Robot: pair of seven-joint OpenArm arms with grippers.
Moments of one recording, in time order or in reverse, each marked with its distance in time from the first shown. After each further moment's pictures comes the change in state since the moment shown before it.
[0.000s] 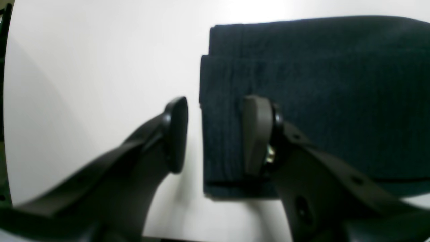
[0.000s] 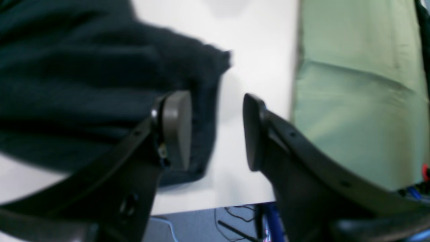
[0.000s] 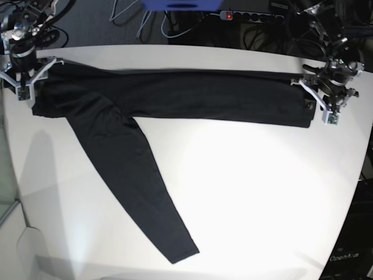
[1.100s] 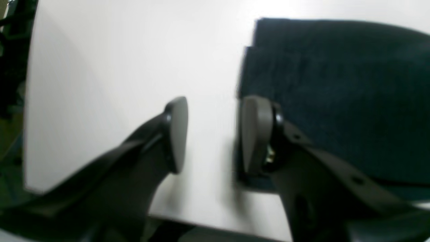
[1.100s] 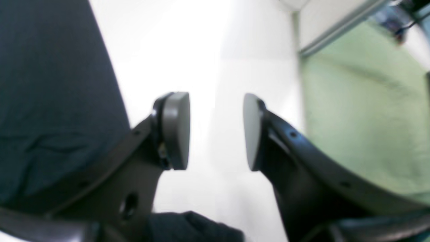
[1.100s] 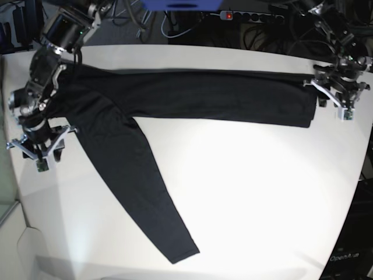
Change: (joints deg) left arm -1.1 0.6 -8.0 0.0 0.4 0.0 0.0; right arm 27.6 5.7 -10.7 -23.7 -6.7 0.0 -0.2
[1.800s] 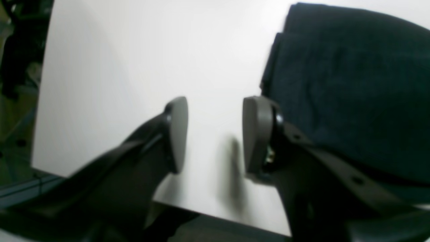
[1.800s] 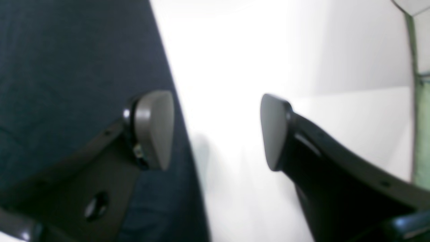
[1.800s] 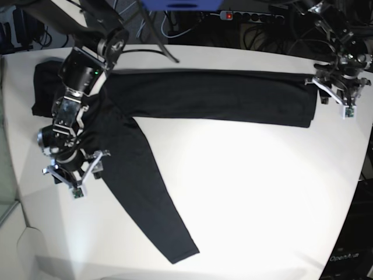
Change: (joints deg) left arm 0.0 0.9 -0.2 0.0 0.0 0.3 0.4; right arm 14.1 -6.2 -1.6 -17.0 -7.6 -0.4 -0.3
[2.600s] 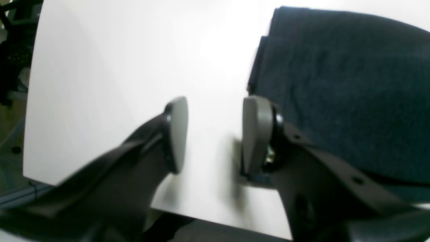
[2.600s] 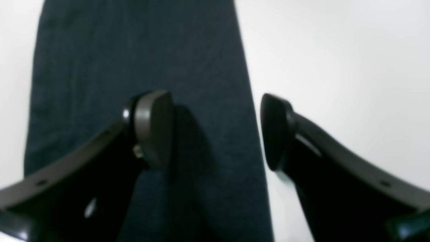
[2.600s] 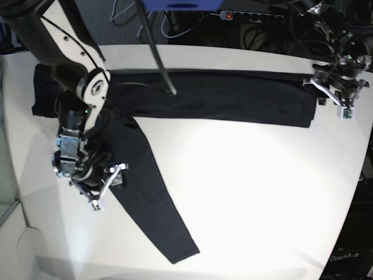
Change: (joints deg) left arm -0.3 0.1 0.1 -0.1 0.0 -0.2 0.0; right arm 14.6 5.9 0.3 -33.9 0.4 0.0 7.0
